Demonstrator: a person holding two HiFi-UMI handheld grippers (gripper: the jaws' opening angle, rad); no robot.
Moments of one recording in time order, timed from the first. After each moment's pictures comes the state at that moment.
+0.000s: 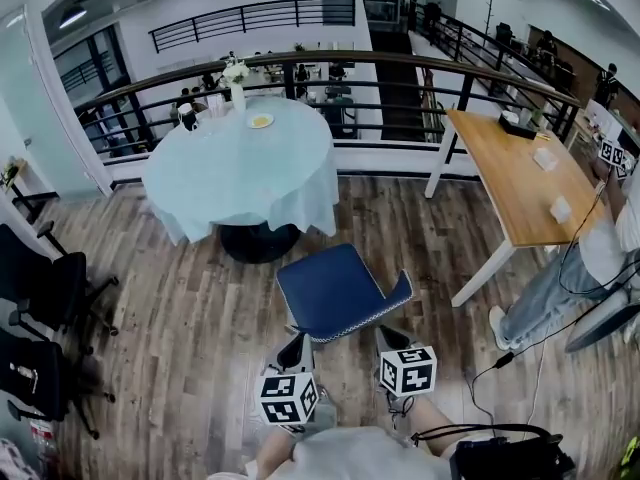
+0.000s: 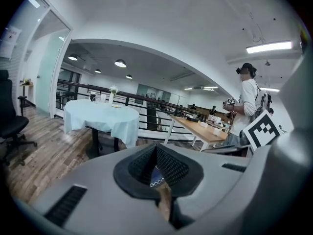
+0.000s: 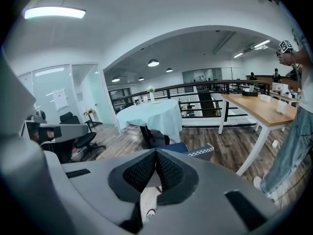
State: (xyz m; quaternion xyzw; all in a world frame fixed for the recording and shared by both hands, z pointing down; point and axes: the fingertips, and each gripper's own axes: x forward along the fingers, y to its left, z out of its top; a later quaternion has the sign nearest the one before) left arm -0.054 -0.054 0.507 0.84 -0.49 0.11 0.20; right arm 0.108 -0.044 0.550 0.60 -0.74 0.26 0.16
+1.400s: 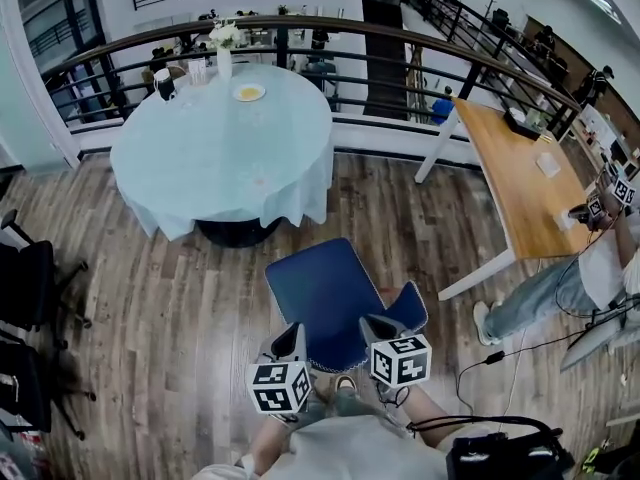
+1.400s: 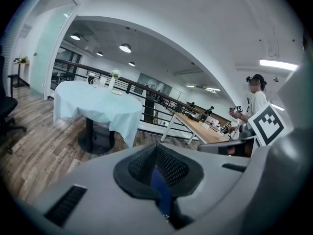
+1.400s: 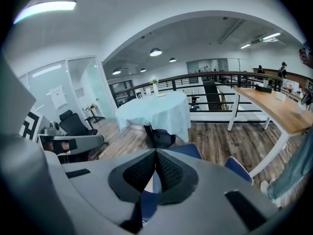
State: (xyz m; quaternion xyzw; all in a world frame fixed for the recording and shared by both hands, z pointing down) left arm -0.084 -0.192 0.553 0.84 -0.45 0.11 0.29; right arm 0.052 -0.177 0.560 0.57 -0.74 0.30 0.19
